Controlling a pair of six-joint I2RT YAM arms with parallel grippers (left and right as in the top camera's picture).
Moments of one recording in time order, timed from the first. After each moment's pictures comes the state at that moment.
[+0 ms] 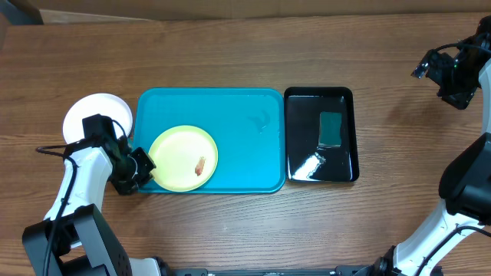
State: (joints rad) left arm 0.33 1.57 0.91 -0.87 0.21 -0.35; right arm -0.38 2.07 1.88 -1.10 -0.20 0.28
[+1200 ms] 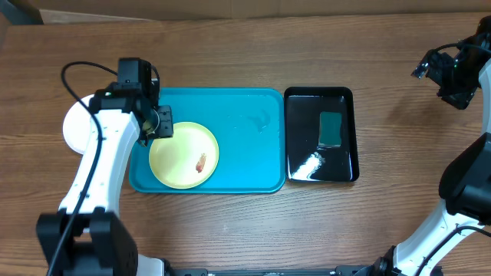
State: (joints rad) left arm 0.01 1.64 1.31 -0.98 -0.06 -0.11; right arm -0.38 2.07 1.88 -1.10 -0.20 0.28
